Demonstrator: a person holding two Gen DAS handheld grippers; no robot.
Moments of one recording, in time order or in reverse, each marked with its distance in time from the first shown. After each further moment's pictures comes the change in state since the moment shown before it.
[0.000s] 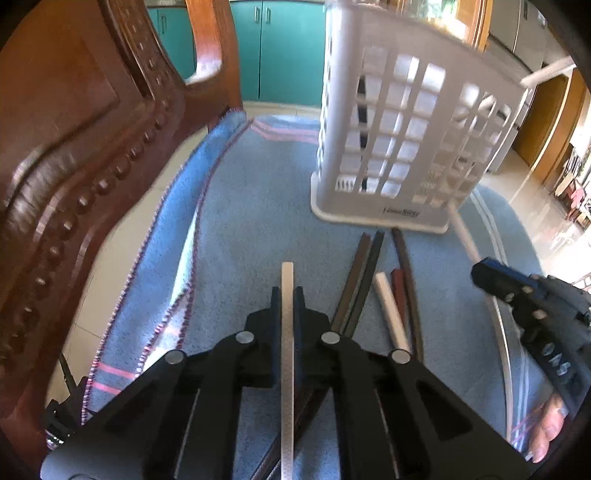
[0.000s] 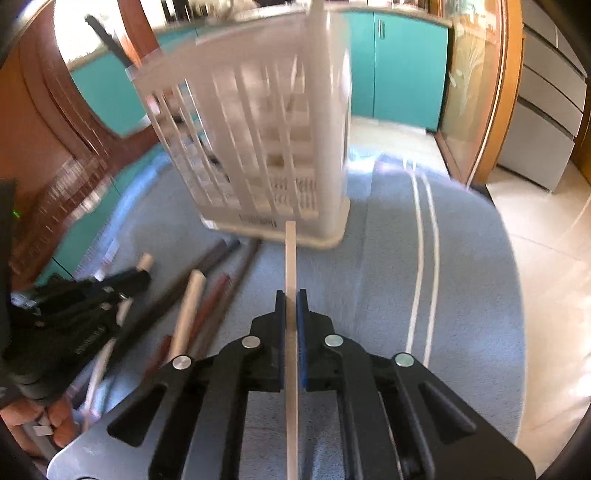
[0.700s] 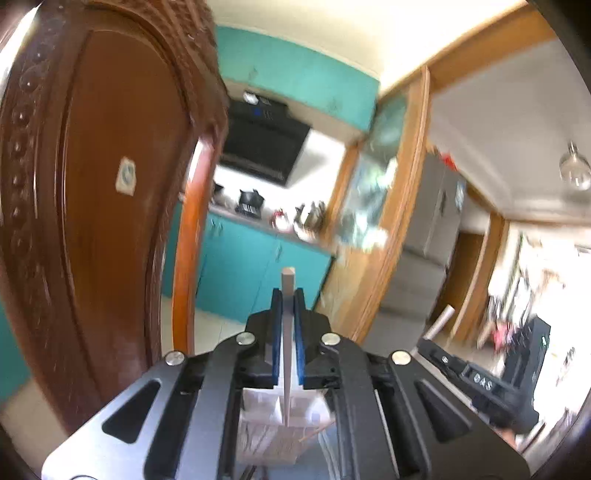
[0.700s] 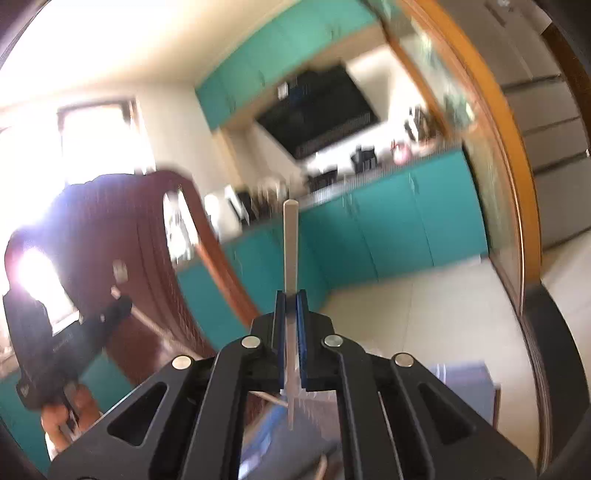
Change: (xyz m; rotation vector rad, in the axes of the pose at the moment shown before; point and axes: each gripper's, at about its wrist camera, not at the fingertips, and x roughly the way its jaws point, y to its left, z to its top) left arm -0.265 0.034 0.090 -0.171 -0.834 -0.324; right arm -0.210 -0.038 0.111 0.166 -0.704 0.279
